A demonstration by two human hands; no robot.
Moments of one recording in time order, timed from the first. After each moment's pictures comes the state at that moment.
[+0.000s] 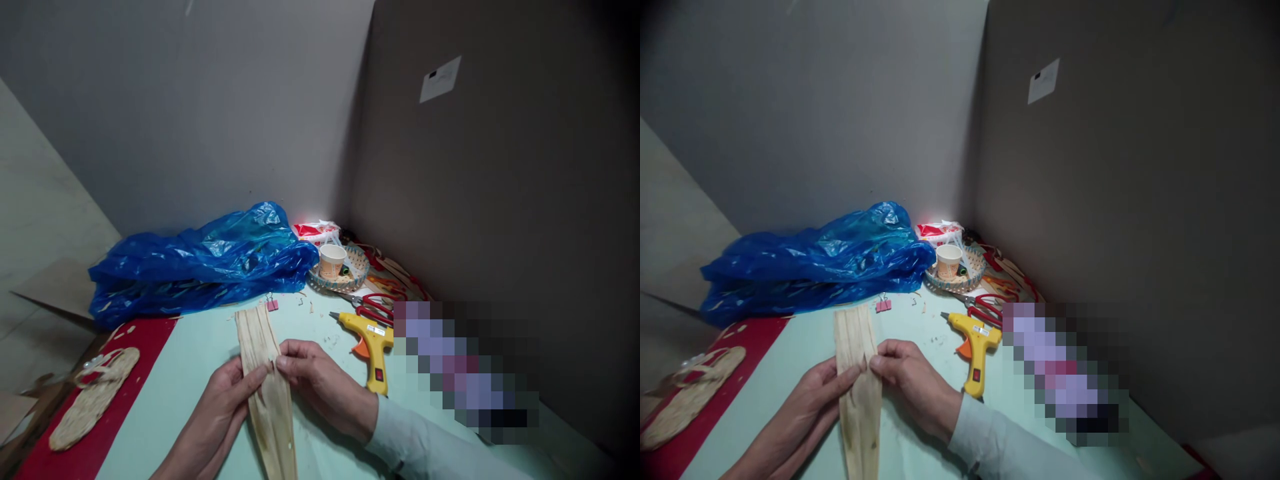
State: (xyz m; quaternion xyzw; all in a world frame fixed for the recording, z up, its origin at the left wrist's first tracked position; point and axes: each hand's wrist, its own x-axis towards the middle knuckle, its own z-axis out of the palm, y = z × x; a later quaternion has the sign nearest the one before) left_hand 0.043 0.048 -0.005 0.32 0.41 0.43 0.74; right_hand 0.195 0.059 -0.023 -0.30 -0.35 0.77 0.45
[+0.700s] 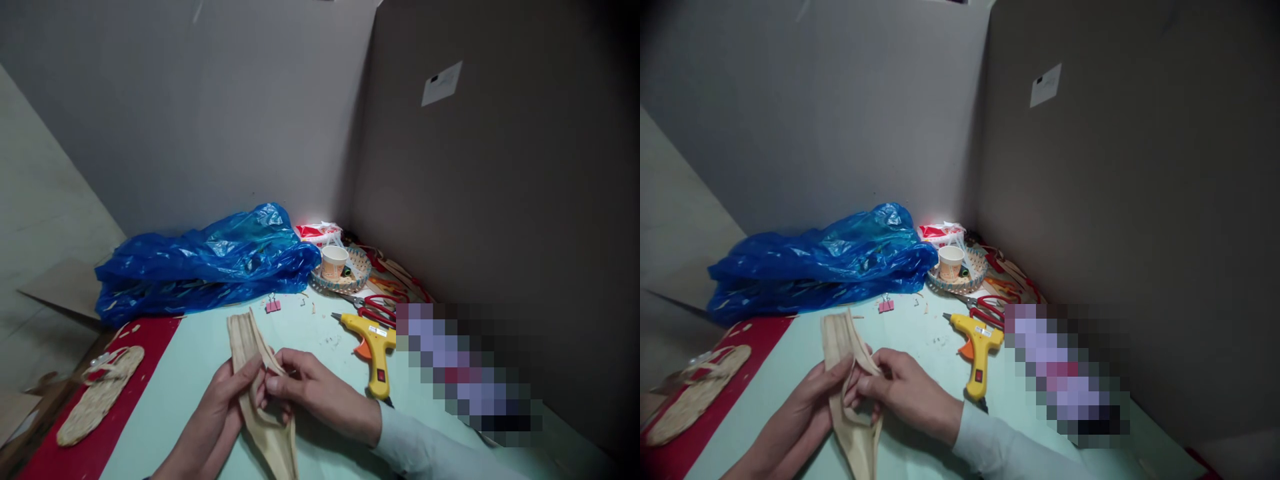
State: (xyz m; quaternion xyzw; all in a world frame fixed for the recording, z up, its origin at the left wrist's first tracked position) left_hand 0.041 0.046 -0.006 0.28 0.41 0.47 0.73; right_hand 0.196 0.053 -0.010 -0.26 -0.50 0.75 0.36
